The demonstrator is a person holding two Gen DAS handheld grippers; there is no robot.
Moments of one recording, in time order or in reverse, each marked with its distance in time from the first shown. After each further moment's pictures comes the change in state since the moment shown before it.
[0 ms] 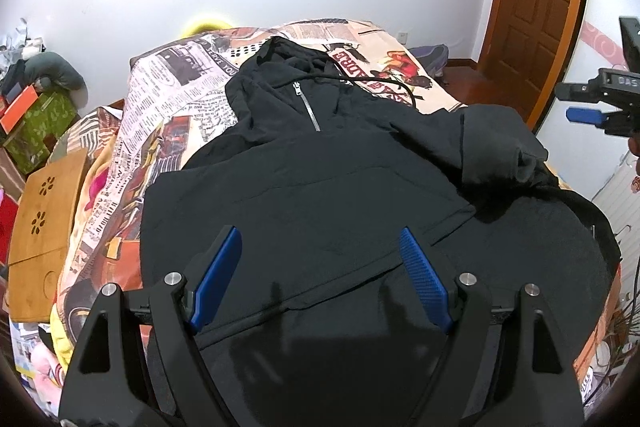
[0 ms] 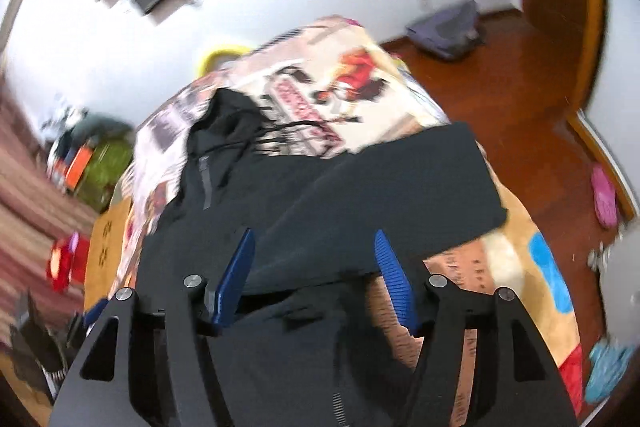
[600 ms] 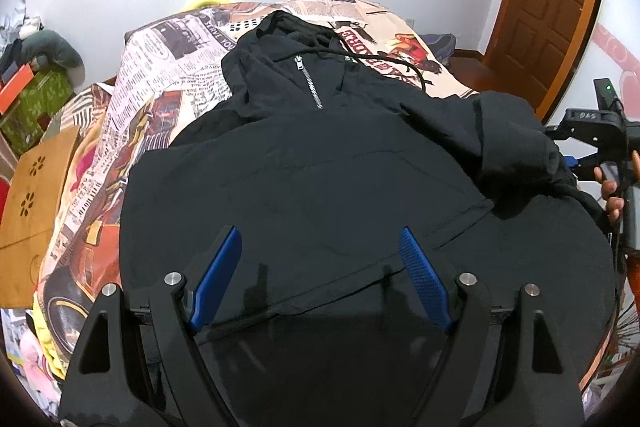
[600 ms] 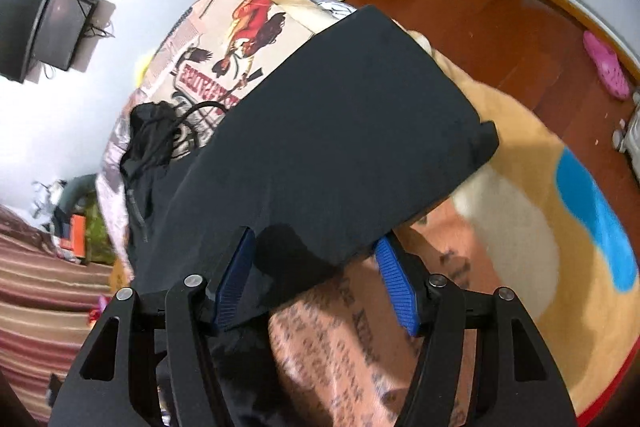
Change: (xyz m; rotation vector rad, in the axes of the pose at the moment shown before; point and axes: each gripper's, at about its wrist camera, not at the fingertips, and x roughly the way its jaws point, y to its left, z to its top) left arm 0.033 0.004 -0.003 -0.050 0.062 -0.011; right arm 0.091 -0.092 -0.001 0.336 0.151 0.008
